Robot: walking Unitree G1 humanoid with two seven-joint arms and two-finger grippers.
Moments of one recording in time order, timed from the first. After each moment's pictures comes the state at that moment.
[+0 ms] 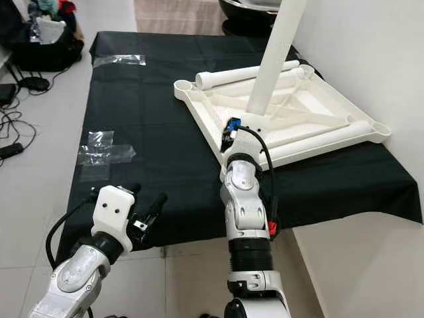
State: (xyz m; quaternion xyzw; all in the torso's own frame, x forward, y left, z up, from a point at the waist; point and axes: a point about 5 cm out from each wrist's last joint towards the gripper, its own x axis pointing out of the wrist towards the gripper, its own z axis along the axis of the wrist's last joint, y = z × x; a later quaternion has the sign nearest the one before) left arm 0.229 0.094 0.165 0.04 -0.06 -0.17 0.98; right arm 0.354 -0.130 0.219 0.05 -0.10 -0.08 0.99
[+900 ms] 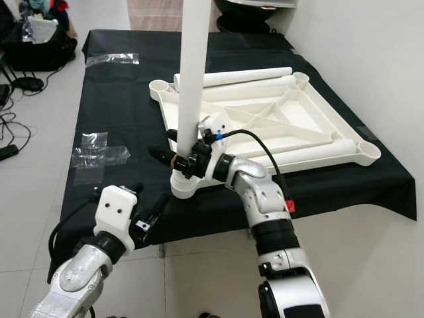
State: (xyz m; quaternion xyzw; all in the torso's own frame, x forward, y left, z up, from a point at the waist) left arm 0.229 0.093 0.166 0.04 -0.06 -0.17 0.98; right arm 0.353 -0.092 0.218 0.02 -0.05 0.50 0.86
